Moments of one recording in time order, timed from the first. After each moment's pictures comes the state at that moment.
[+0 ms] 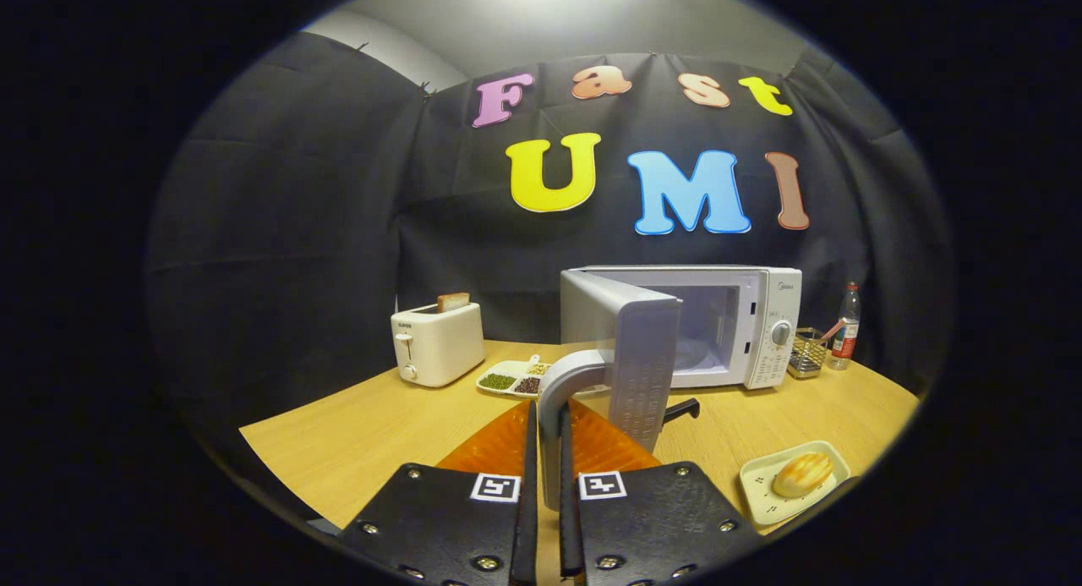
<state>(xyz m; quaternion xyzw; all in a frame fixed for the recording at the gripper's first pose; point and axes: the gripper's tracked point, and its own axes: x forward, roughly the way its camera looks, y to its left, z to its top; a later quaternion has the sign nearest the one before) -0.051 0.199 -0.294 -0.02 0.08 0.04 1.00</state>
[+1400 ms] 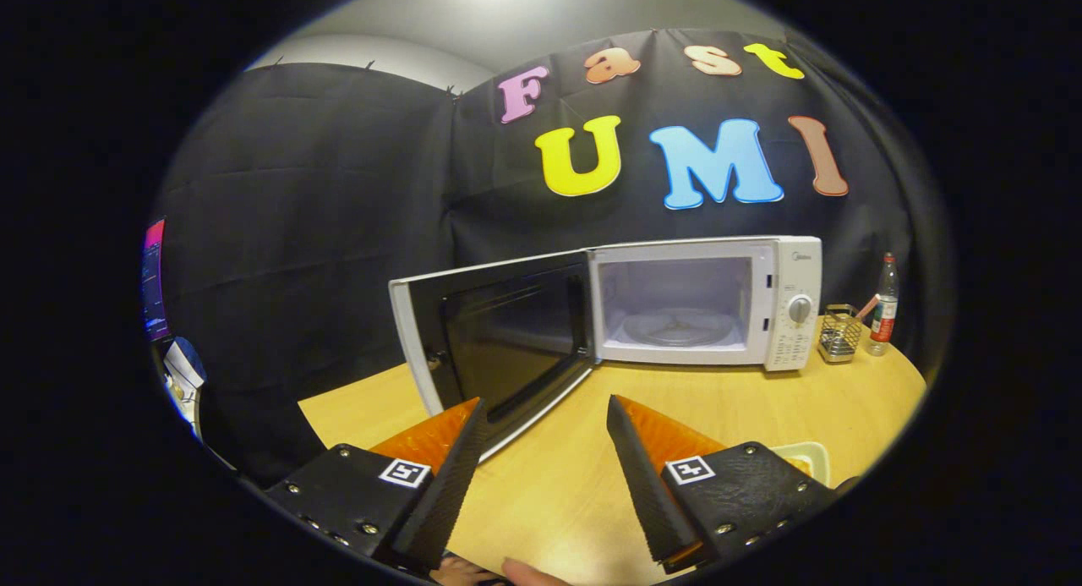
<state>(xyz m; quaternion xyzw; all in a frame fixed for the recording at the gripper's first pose) -0.095 0.095 -0.301 0.00 0.13 0.18 0.98</state>
